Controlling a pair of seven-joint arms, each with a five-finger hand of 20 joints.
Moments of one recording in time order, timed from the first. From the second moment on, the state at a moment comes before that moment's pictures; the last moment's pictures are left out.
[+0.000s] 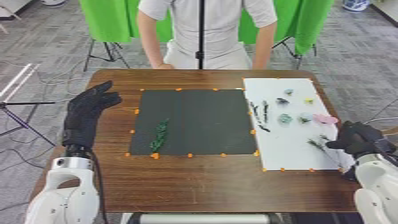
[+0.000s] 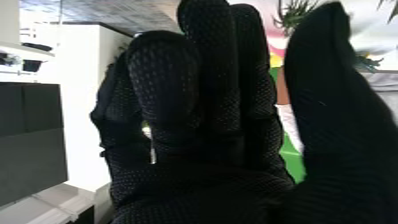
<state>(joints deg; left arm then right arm) 113.3 -77.6 -97.8 -119.6 68.2 3.3 7.2 -114.0 -61.5 103.8 -113.2 -151.0 -14.1 18.7</state>
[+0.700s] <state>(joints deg) 113.5 -77.8 -97.8 -119.7 68.2 3.3 7.1 -114.6 -64.0 101.4 -118.7 -140.9 -0.4 23.4</state>
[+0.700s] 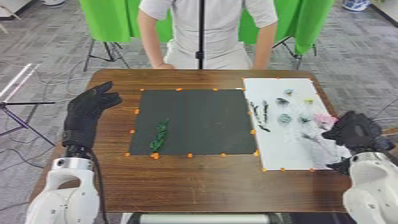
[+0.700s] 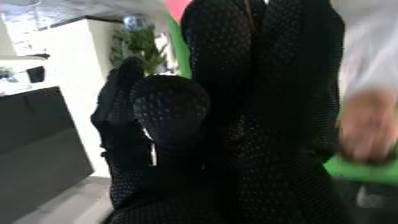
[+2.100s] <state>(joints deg) 117.6 -67.7 -94.8 -120.9 65.6 10.4 8.5 -94.1 -88.7 63.9 -106.7 -151.1 -1.3 20.8</state>
